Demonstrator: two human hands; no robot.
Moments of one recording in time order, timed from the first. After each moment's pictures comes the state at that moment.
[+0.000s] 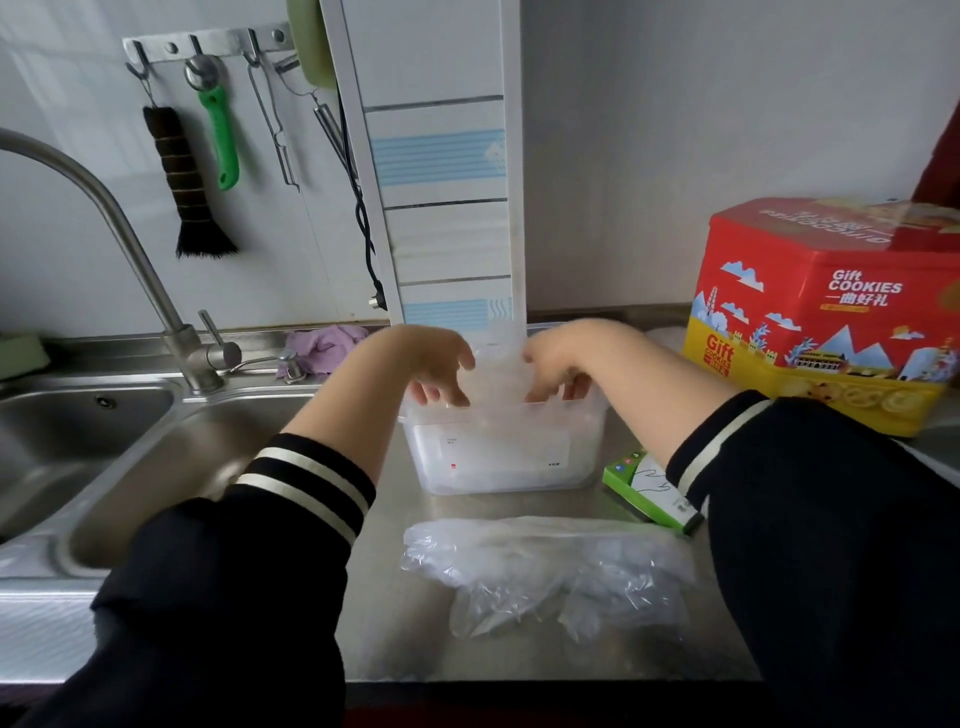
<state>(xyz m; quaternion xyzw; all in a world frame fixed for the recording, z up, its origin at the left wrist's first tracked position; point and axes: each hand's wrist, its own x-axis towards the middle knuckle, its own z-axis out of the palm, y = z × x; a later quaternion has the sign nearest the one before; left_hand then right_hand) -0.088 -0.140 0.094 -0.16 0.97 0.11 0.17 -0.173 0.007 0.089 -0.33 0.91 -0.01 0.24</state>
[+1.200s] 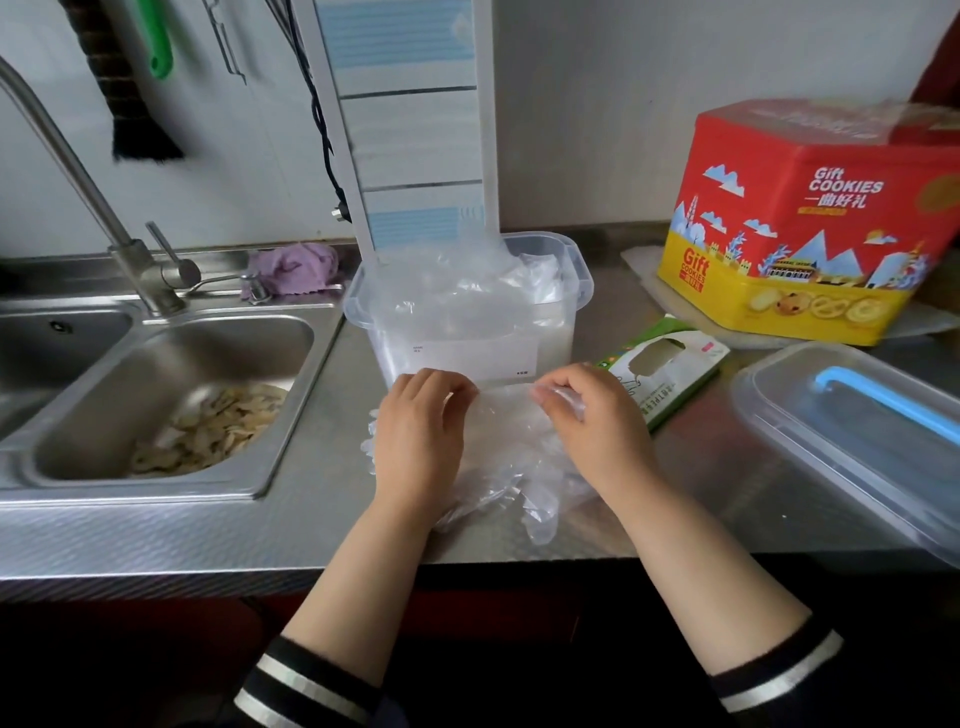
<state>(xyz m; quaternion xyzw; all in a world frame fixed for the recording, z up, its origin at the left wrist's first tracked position) 0.015 -0.046 -0.059 -0.13 0.88 0.23 -0.40 -0.076 0.111 -0.060 -0.33 0.80 -0.47 -0.15</state>
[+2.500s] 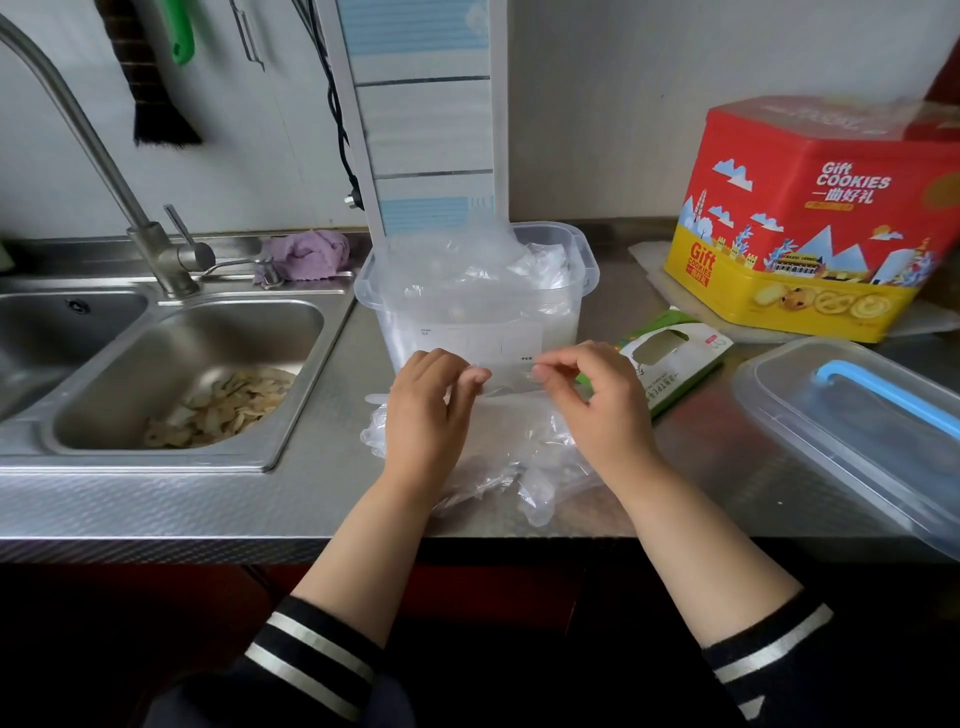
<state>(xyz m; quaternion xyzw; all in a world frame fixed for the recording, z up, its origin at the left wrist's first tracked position) 0.019 -0.040 -0.054 -0.07 0.83 0.31 -0.45 -0.077 0.110 -0.056 -0.41 0.71 -0.51 -0.27</state>
